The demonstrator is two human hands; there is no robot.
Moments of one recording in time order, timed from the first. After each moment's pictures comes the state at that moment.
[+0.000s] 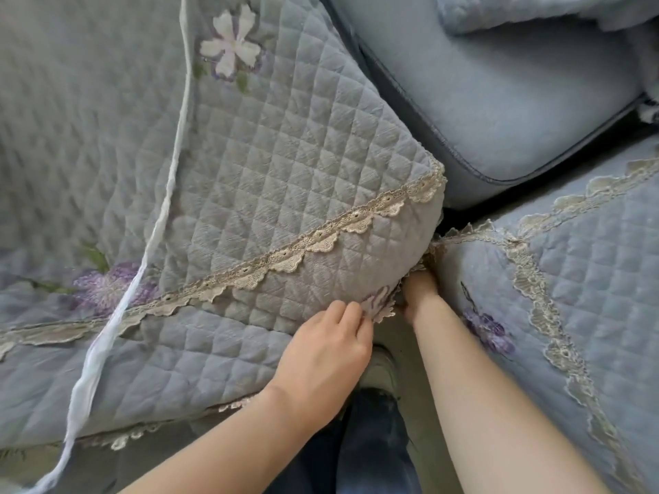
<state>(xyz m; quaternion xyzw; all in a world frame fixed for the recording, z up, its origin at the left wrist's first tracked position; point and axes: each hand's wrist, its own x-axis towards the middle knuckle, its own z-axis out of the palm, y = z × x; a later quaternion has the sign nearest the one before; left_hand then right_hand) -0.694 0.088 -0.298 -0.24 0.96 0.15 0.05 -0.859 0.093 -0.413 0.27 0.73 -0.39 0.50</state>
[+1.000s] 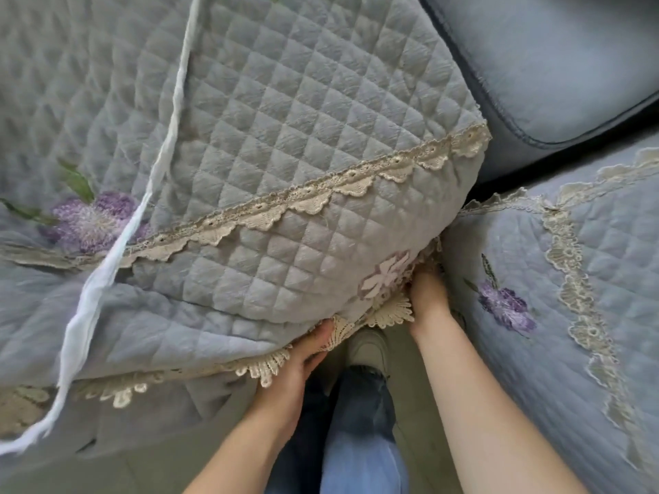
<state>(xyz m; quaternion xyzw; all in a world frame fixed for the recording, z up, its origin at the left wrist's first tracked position) -0.639 0.153 -0.357 -0.58 0.17 0.78 -0.15 -0.831 0.141 -0.417 0.18 0.76 -0.38 0.49</state>
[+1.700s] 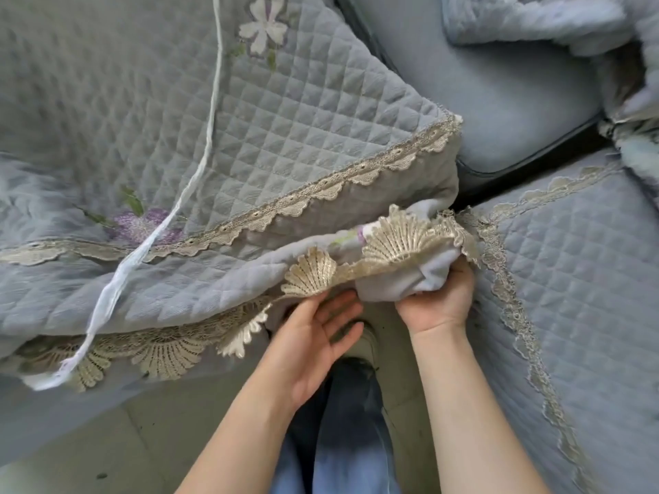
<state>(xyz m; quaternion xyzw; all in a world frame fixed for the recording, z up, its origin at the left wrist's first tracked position) -0.681 0.120 -0.263 -0.53 0.01 0.82 -0.20 -0.838 0.133 -0.286 0.24 0.33 -0.73 0.54</state>
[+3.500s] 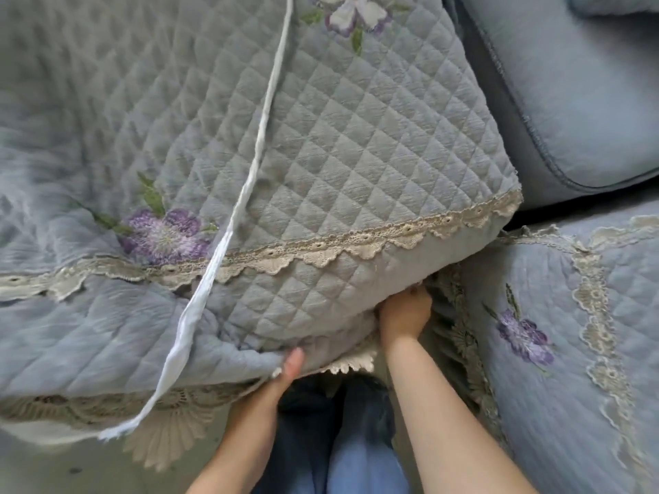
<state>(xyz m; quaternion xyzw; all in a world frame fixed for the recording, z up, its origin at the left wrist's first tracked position) -0.583 0.172 -0.349 -0.64 0.13 0.71 -0.27 -0.765 0.134 -0.419 0.07 0.87 -0.34 0.34</state>
